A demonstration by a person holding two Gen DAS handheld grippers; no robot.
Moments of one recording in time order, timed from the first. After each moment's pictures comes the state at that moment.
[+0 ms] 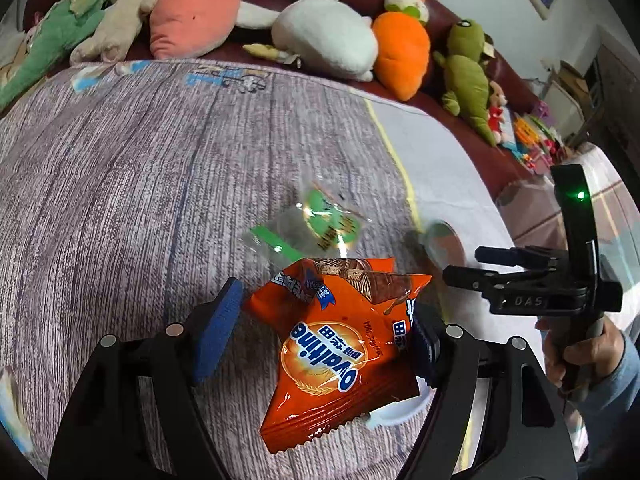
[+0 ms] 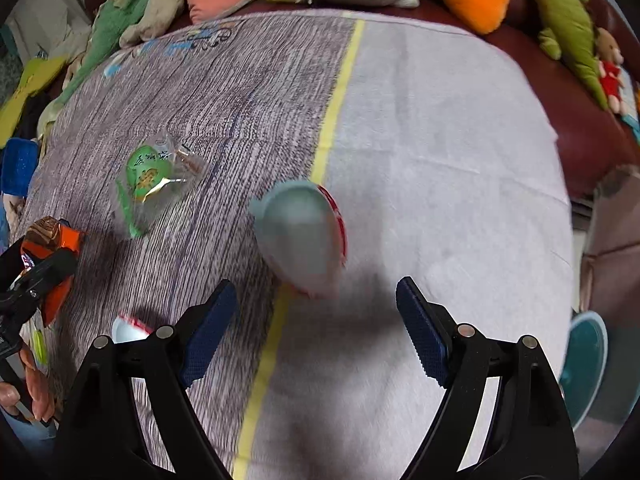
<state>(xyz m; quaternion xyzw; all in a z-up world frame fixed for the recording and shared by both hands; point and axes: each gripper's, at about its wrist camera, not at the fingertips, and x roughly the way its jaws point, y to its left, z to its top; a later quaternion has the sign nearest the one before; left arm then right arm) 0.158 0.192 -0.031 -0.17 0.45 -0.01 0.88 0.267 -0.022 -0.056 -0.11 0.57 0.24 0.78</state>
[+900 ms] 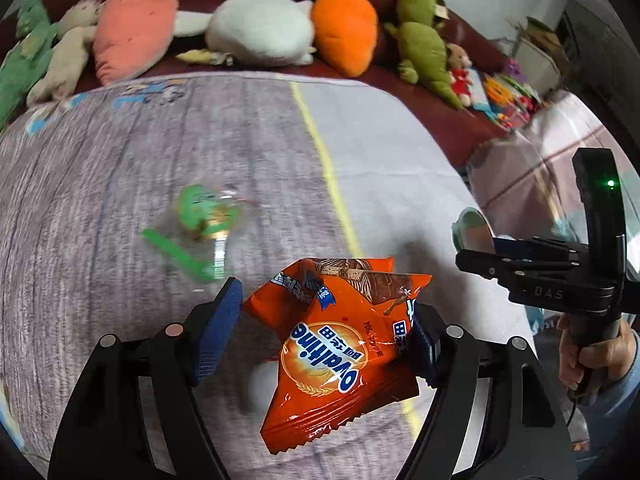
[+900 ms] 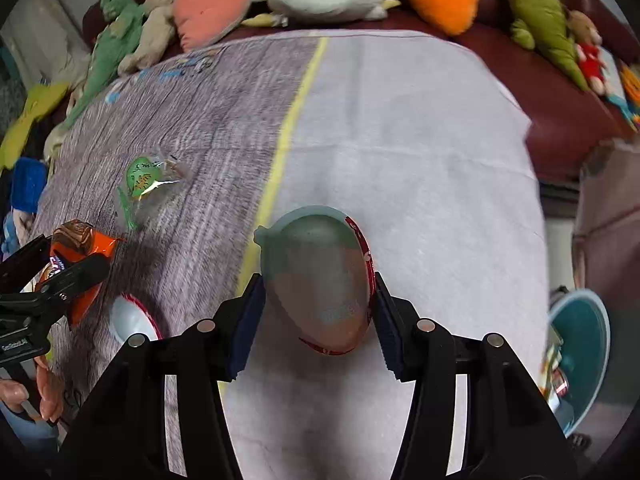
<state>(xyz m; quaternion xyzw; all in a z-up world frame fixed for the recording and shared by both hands) 0.163 0.091 -0.011 -0.10 0.46 -0.07 0.88 0.238 -0.098 -0.031 -0.05 0.54 0.22 0.81</state>
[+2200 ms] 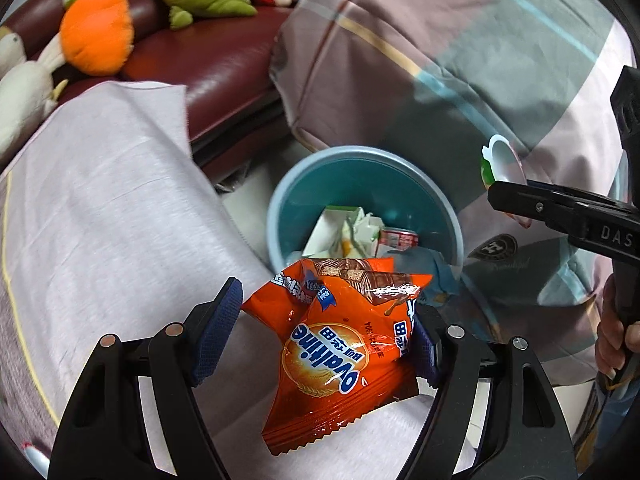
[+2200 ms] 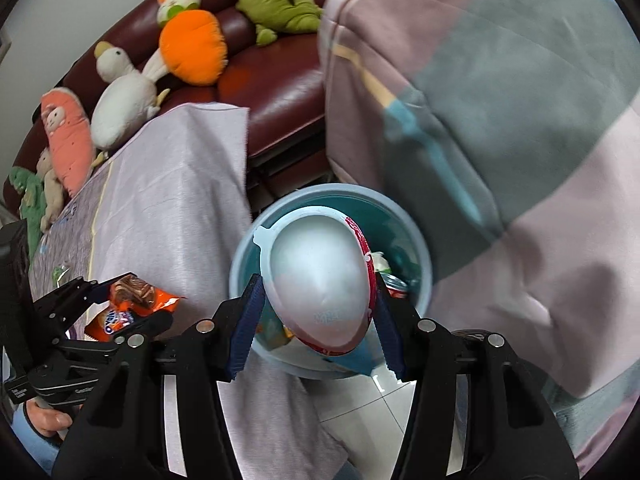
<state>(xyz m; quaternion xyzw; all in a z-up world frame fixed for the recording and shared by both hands) 0.210 -0.271 -0.055 0.10 0.51 -0.26 0.81 0.171 -0.471 -0.027 0.15 0.49 0.02 0.86</state>
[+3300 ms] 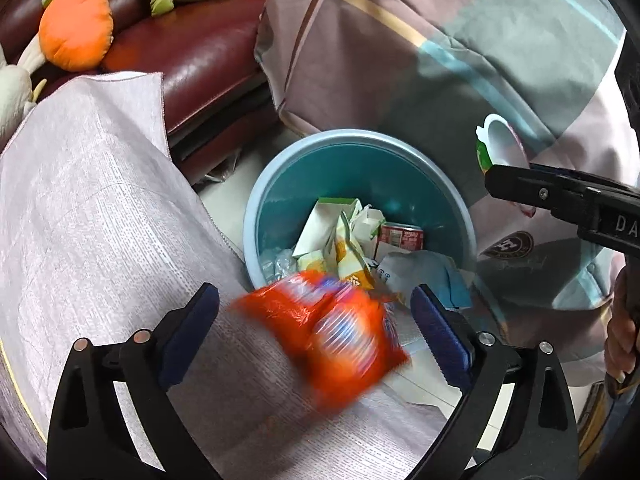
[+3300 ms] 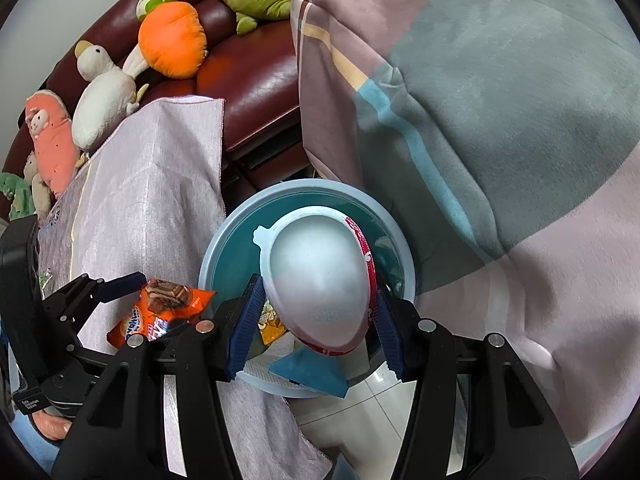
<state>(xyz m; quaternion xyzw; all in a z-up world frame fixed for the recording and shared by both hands) 0.232 -0.297 -0.084 0.11 0.53 -0.26 0.80 0.192 -0.485 -0.048 0.15 0.51 0.01 0.85</state>
